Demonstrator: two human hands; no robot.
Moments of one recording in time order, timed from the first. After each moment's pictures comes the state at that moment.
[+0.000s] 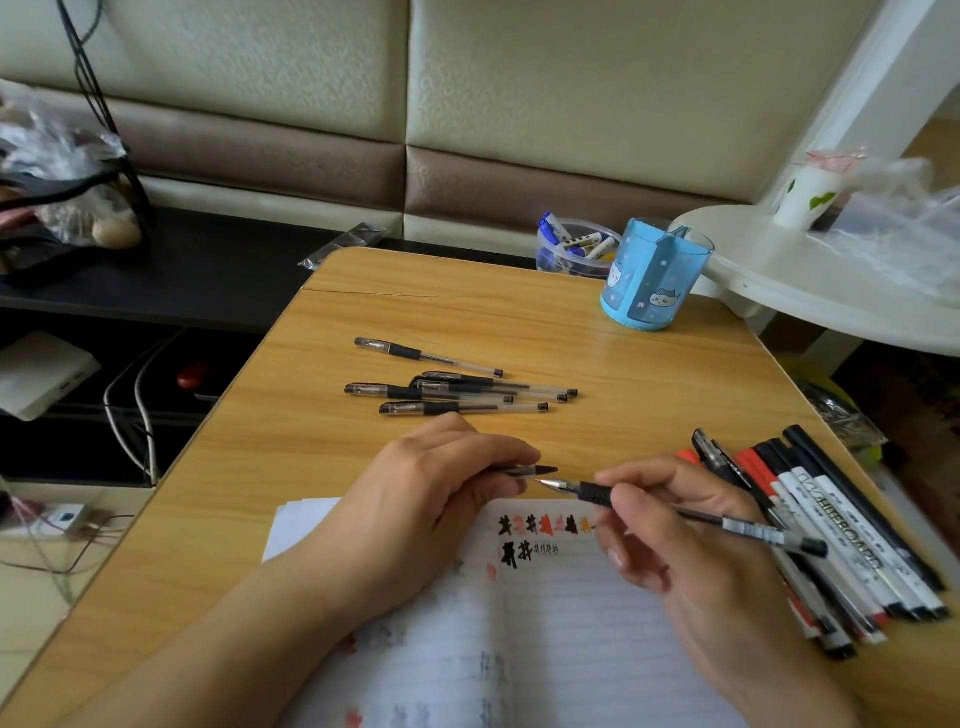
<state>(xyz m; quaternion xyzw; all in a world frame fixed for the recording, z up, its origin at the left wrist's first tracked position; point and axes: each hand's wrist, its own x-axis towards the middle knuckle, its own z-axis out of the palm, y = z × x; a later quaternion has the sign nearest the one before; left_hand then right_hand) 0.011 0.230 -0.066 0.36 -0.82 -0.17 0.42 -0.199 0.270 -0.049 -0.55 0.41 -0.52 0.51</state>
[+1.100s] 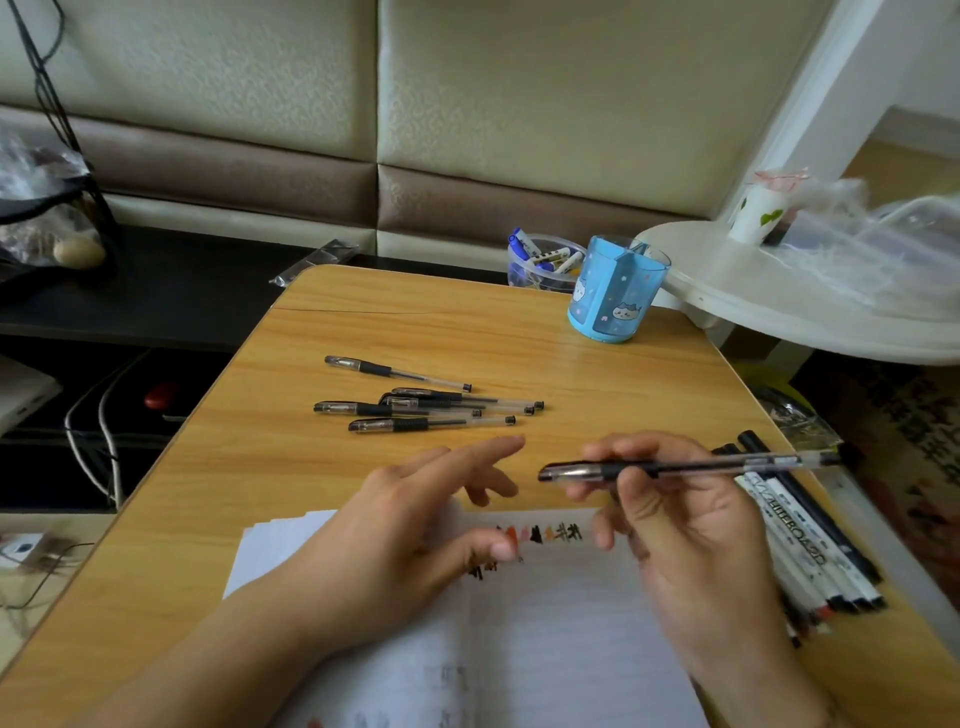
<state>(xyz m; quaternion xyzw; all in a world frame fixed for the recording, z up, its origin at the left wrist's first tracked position) 0.006 0.239 -0.068 0.33 -0.82 -0.23 0.40 -0.208 0.266 -0.038 -0.54 0.37 -0.60 0.45</state>
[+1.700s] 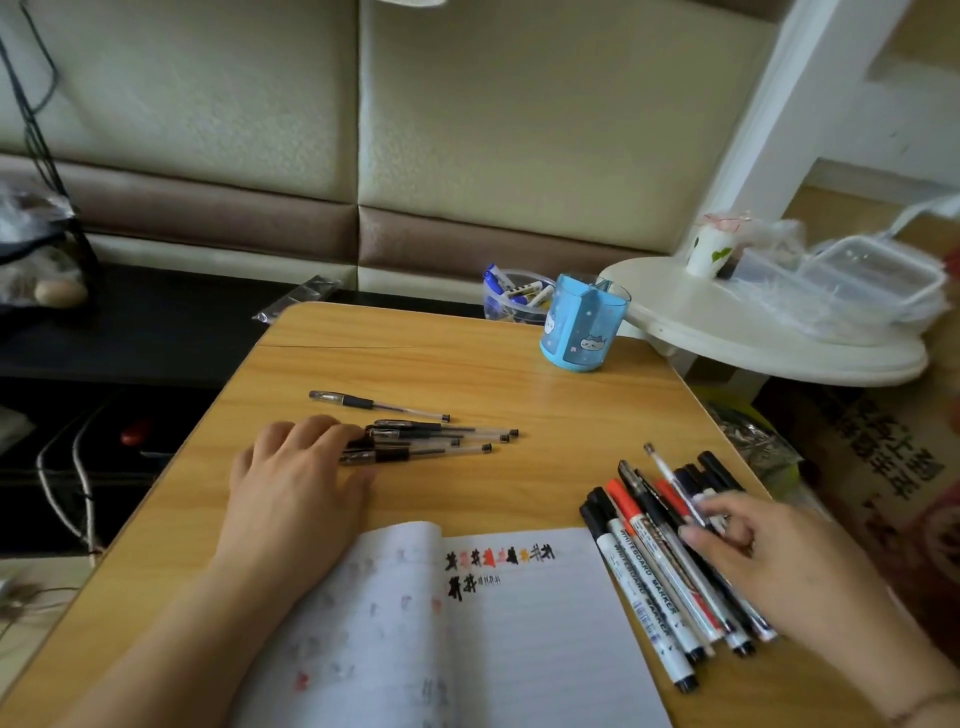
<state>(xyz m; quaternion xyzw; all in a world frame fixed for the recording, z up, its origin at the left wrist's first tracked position) 0.036 0.207 -0.072 0.68 -0.69 -0.02 0.26 -0.315 0.273 -0.016 -0.66 0.74 -0.08 0.00</state>
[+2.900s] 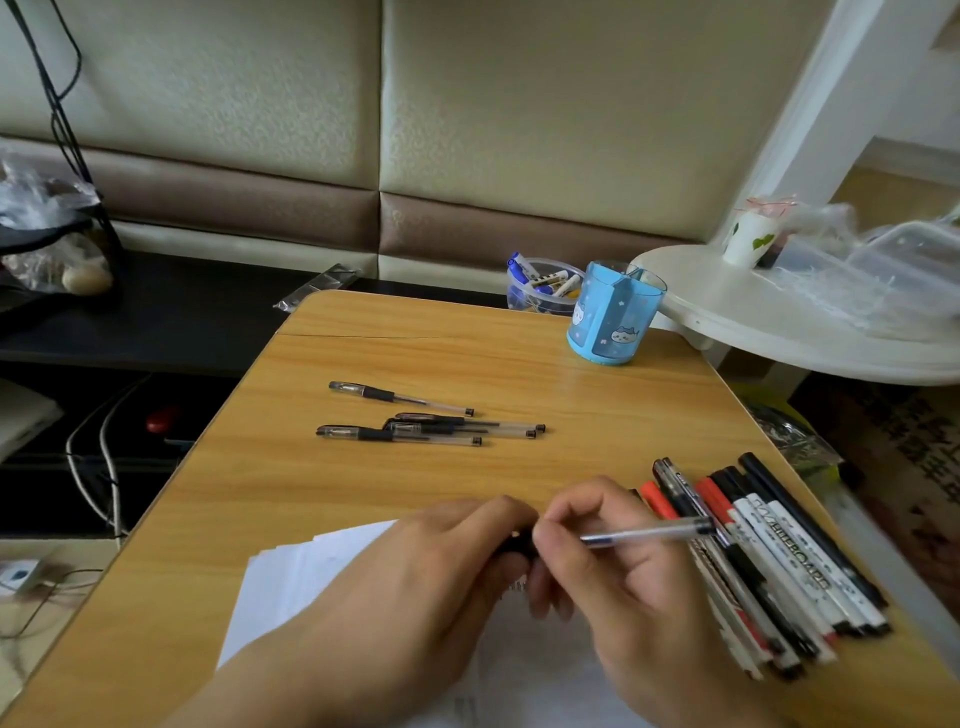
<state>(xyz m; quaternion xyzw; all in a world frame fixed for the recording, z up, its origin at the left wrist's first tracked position) -0.002 0.257 -0.037 0.29 -0.86 -0.23 0.34 -0.181 0.275 -0.041 -0.65 0.37 -0.51 0.42</state>
